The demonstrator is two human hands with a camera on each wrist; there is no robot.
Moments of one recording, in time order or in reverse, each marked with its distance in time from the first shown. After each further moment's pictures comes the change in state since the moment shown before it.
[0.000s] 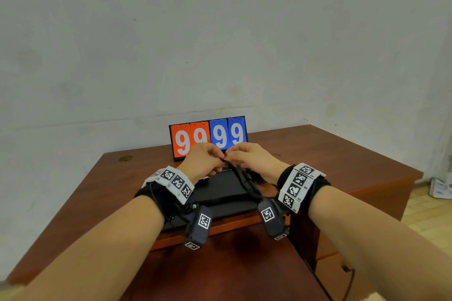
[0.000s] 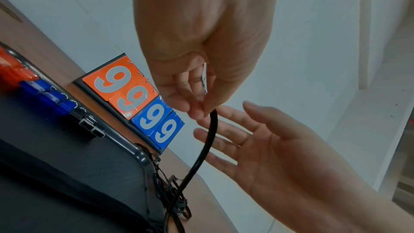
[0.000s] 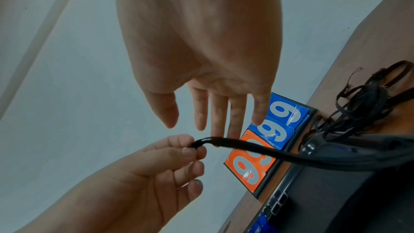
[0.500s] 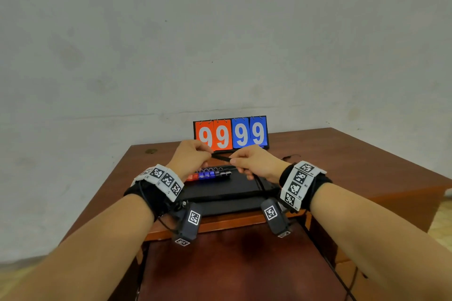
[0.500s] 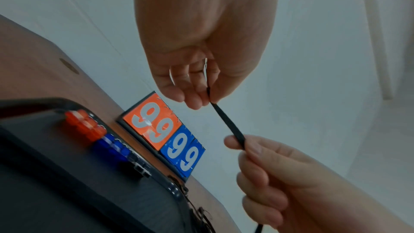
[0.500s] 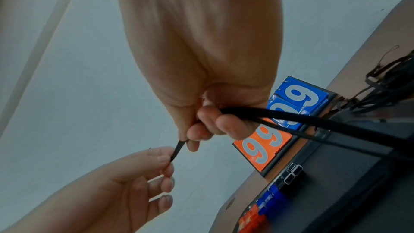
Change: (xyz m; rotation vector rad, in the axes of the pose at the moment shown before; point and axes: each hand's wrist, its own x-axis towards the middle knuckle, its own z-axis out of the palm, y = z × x) left_hand -0.036 -0.033 -0.072 0.065 0.204 -0.019; right_hand 0.004 -0.021 0.051 -0.134 -0.212 -0.017
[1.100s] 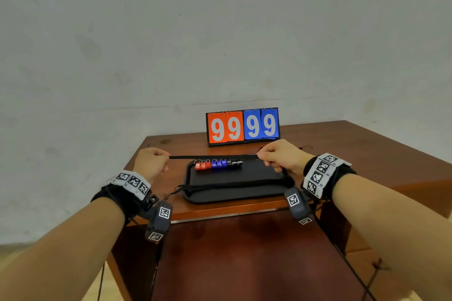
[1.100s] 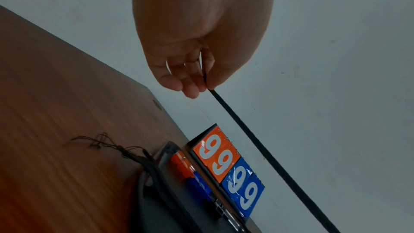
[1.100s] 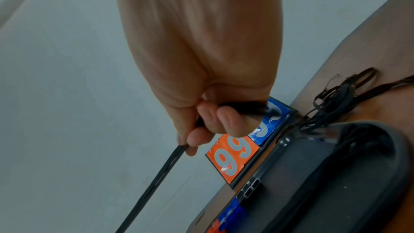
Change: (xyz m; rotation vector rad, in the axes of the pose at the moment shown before) left_hand -0.022 -0.096 -0.079 -0.010 0.332 -0.244; right_hand -0.012 0.033 -0.017 0.039 0.081 0.121
